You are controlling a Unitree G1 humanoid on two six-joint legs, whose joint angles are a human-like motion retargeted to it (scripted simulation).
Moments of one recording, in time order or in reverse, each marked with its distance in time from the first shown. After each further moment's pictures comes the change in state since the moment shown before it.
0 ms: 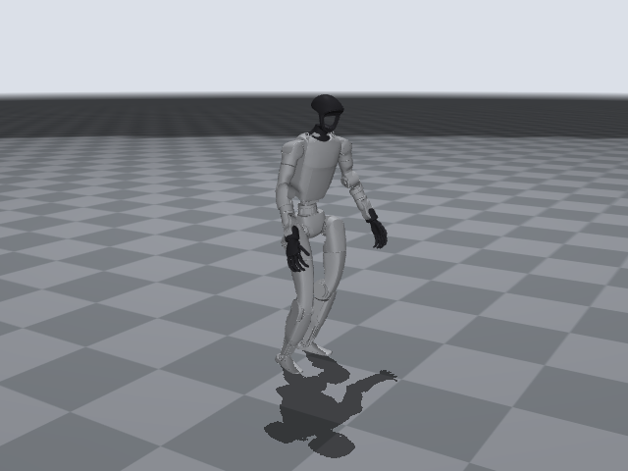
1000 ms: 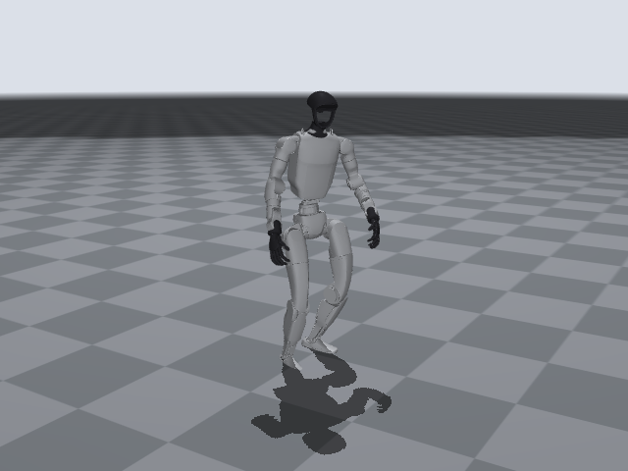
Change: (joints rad) left arm -0.014 0.016 -0.239 -0.450 0.292 -0.046 -0.103; right arm 0.159 0.068 0.039 0.011 -0.003 -0.038 0.155; waist -0.047 0.011 -0.062; left_leg 0.015 0.222 0.084 0.287 -0.150 -0.043; right_leg 0.210 0.159 -0.031 -0.192 -0.019 -0.004
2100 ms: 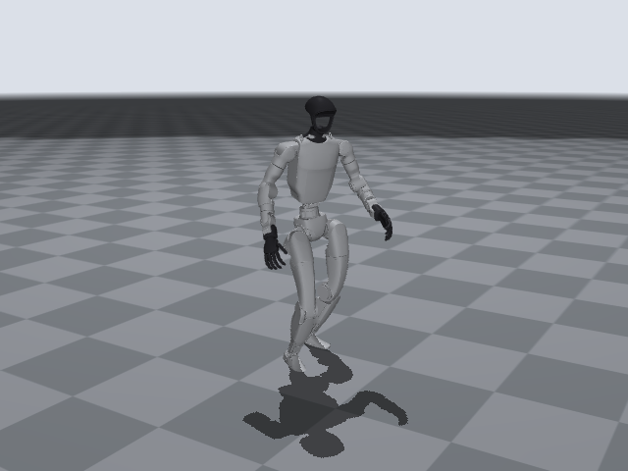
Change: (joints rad) left arm -0.175 -0.011 -0.020 -0.044 -0.312 -0.080 0.247; right arm 0.171 -0.134 0.067 -0.230 -0.165 -0.080 -0.172; waist -0.113 0.006 0.007; left_leg 0.062 -0.140 -0.214 -0.099 -0.010 -0.012; right_leg -0.240 -0.179 -0.083 0.338 0.042 -0.102
